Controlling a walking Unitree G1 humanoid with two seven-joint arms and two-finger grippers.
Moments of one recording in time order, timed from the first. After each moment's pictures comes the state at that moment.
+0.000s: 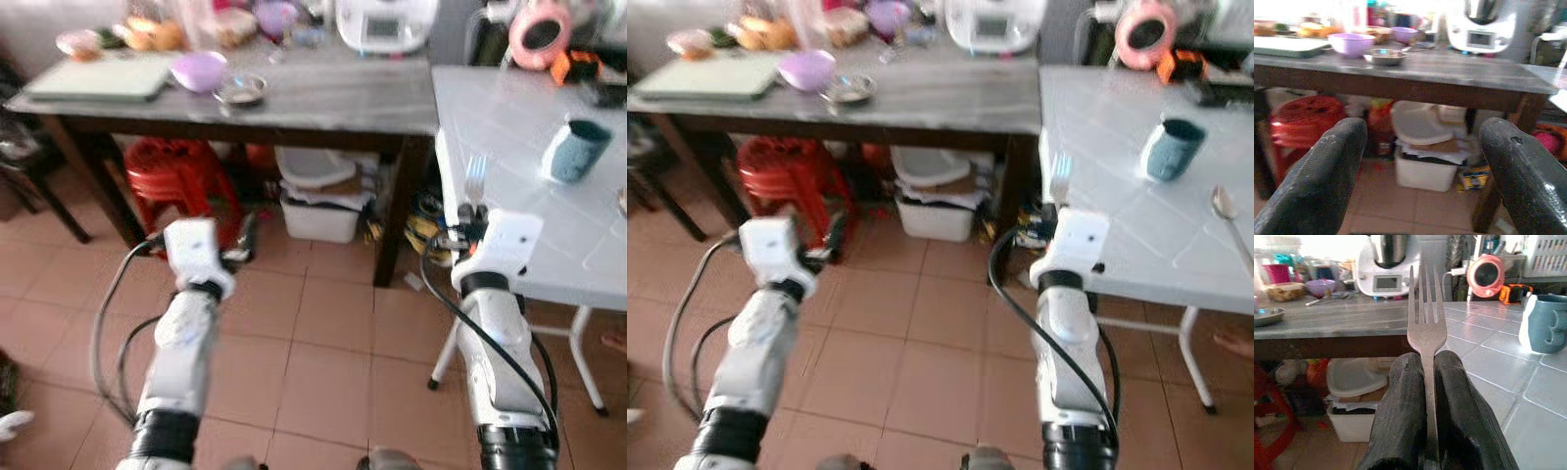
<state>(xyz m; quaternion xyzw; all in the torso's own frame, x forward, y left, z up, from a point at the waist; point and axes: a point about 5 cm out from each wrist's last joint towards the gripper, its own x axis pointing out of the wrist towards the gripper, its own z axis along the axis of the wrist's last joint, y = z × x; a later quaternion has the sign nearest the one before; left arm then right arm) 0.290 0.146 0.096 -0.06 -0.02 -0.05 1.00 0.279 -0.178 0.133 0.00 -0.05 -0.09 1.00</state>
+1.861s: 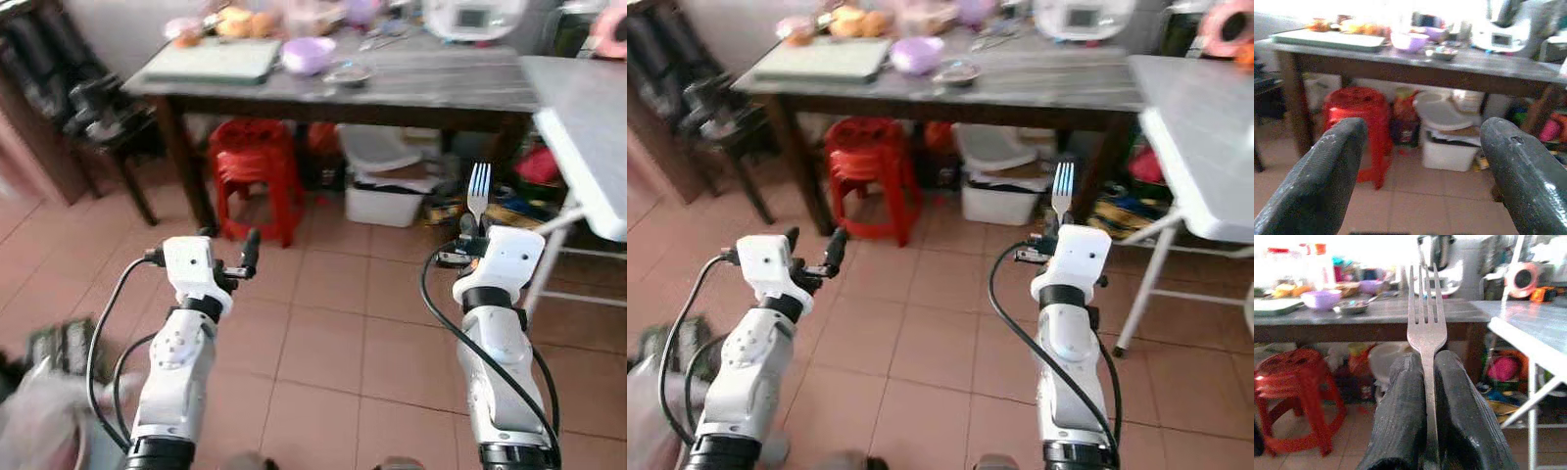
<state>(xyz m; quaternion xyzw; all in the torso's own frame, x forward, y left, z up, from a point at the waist) 0.271 0.138 0.097 -0.08 -0.02 -0.08 0.99 0.266 -0.182 0.127 -0.01 -0.06 -0.10 0.99</state>
